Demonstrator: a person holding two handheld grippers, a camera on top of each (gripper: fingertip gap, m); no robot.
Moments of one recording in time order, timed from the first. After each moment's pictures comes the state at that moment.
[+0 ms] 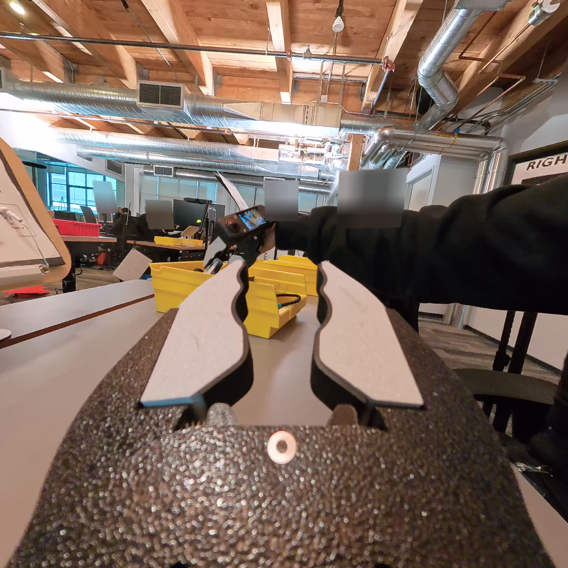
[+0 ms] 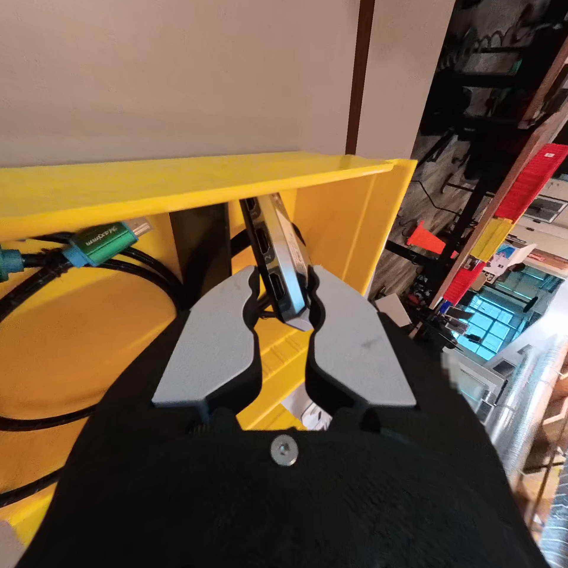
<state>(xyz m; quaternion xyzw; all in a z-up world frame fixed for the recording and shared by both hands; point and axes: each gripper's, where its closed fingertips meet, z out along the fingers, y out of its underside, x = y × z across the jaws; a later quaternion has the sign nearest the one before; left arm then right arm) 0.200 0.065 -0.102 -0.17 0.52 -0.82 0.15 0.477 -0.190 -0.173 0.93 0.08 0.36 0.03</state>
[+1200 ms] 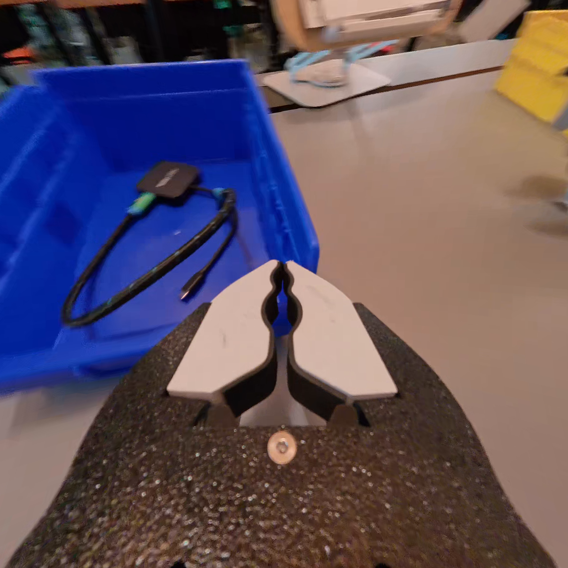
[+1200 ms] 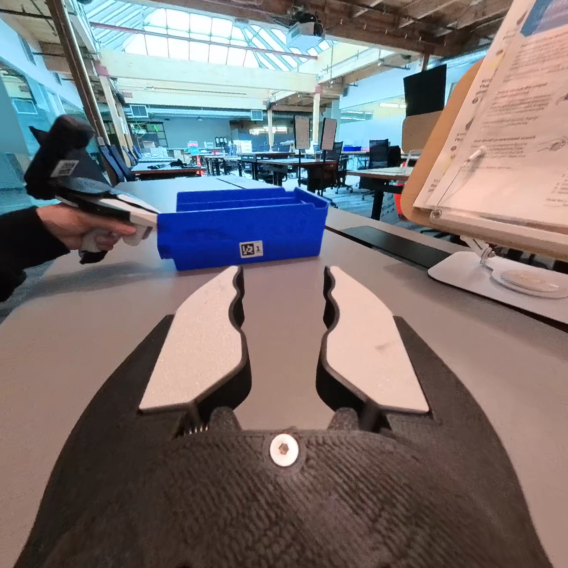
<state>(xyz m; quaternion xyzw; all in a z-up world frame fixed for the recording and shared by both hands) 0.106 0.314 -0.189 -0.59 0.61 -0.39 0.37 0.255 0.058 -0.143 0.68 -0.04 0.03 -0.73</state>
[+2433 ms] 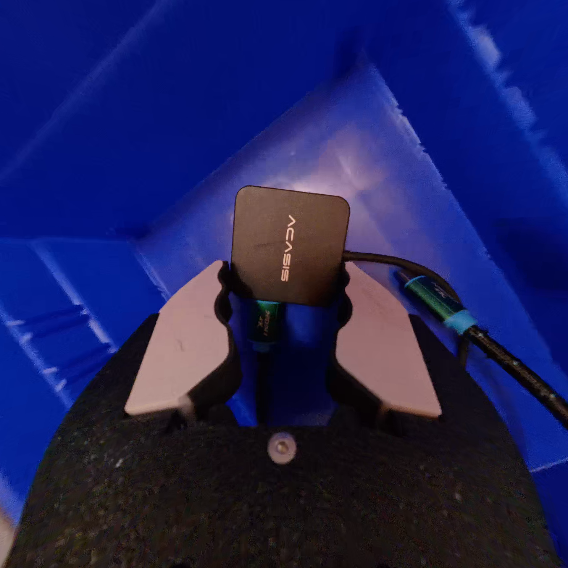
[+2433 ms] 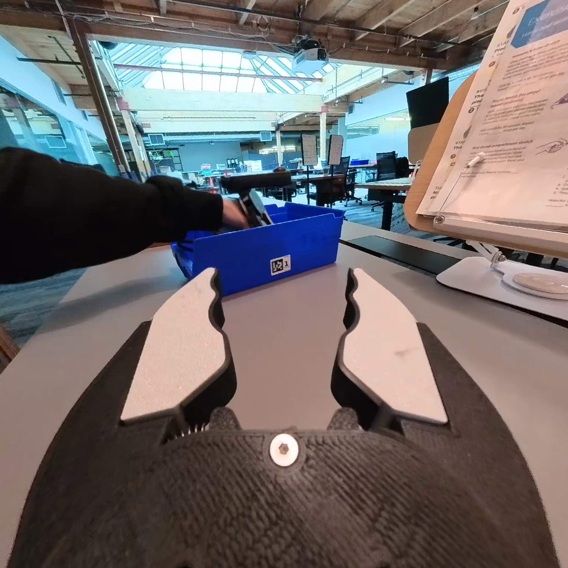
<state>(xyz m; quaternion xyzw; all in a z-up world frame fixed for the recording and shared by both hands) 0.265 0.420 -0.261 -0.64 0.73 -0.11 0.19 0.254 0.048 -0.136 0.66 -0.05 0.00 -0.75</state>
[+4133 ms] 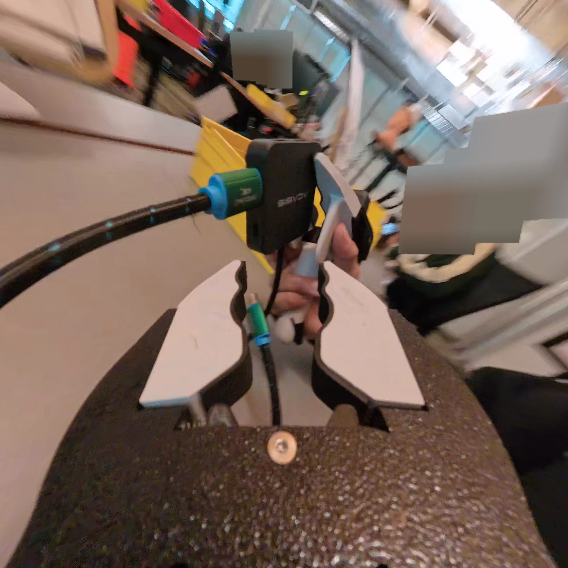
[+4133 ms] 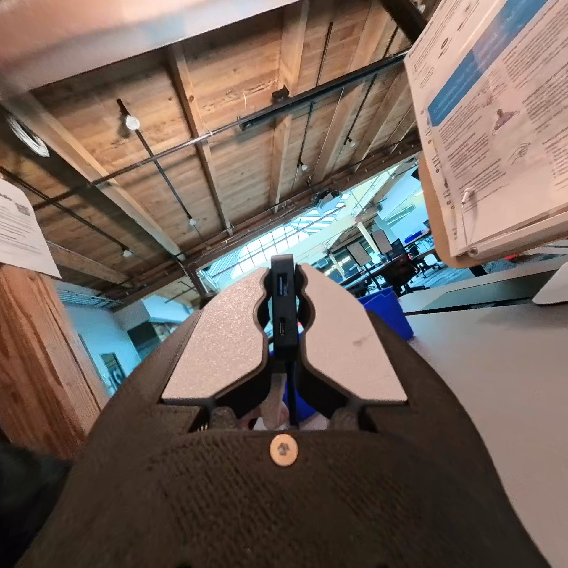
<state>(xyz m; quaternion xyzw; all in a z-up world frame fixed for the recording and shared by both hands) 0.224 0.012 -0.127 -0.47 0.57 -0.68 0.07 0.273 0.003 -0.075 0.43 -0.20 -0.22 -0.86</state>
